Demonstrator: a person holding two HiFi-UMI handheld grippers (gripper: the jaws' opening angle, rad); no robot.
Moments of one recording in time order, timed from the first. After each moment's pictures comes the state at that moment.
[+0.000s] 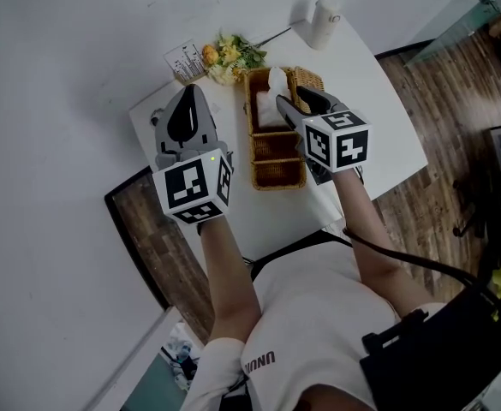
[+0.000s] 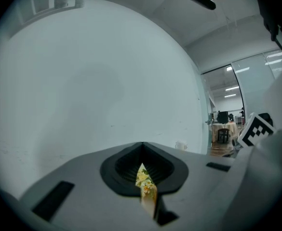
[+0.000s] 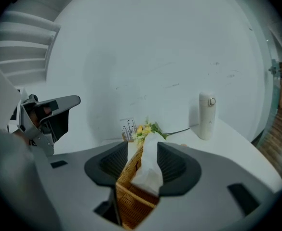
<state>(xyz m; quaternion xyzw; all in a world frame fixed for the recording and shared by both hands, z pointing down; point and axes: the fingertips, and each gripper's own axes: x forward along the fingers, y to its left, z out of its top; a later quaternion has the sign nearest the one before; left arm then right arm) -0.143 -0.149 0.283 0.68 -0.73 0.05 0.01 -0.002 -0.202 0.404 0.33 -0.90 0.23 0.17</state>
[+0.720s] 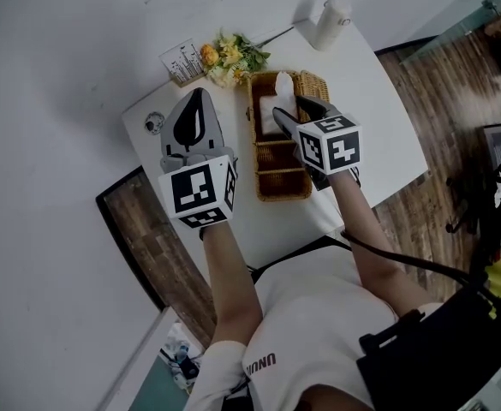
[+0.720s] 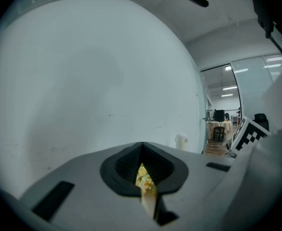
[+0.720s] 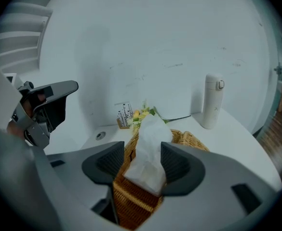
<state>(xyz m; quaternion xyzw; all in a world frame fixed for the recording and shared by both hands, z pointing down) -0.154 -0.171 0.314 0.69 -0.72 0.07 0.03 -0.020 -0.209 0.453 0.32 -0.88 0.24 0.25</state>
